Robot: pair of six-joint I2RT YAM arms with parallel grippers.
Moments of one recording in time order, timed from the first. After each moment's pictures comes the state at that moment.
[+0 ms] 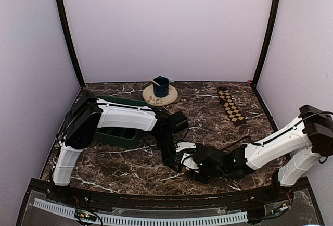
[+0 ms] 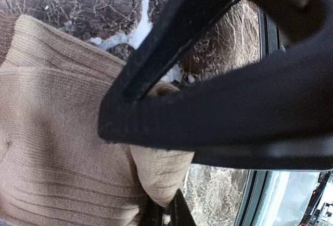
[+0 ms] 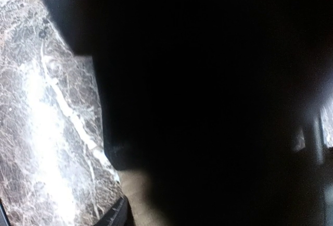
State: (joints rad) left arm -1.03 2.24 1.68 -0.89 0.58 0.32; right arm 1.29 1.54 0.60 0.05 0.32 -0.10
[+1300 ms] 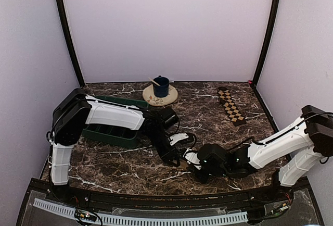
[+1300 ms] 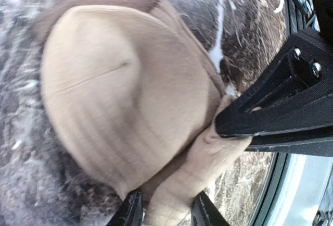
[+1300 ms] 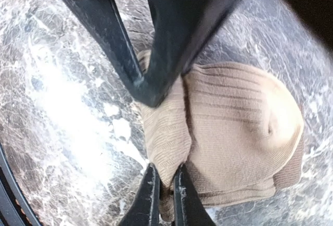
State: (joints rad) left arm -0.96 2.12 1.48 -0.63 0.52 0.12; right arm 1.25 1.51 0.55 0.11 0.22 0.10
